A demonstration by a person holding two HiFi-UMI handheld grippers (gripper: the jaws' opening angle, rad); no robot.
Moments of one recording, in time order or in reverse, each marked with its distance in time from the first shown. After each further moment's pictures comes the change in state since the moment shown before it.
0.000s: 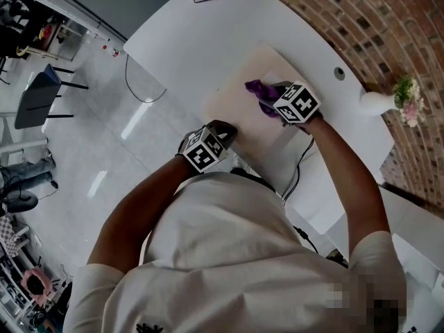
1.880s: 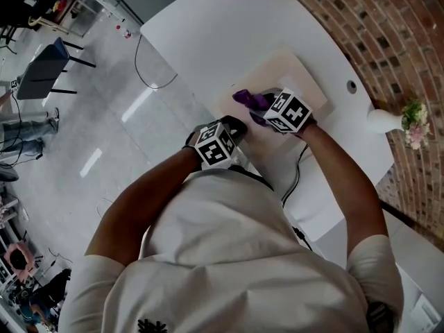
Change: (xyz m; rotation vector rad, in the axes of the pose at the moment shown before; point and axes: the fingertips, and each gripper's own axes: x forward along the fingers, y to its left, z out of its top) left arm -0.004 0.004 -0.001 0.018 0.016 0.025; right arm 0.036 0.073 0.038 -0.188 0.055 0.165
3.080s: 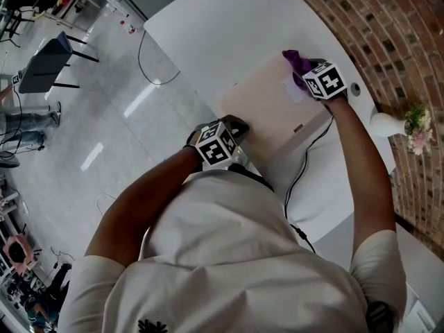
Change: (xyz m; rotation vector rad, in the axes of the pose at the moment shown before) left arm 0.002 0.002 0.001 -0.020 -0.003 0.008; right arm -0.078 -0.176 -0.039 0.140 0.033 -0.393
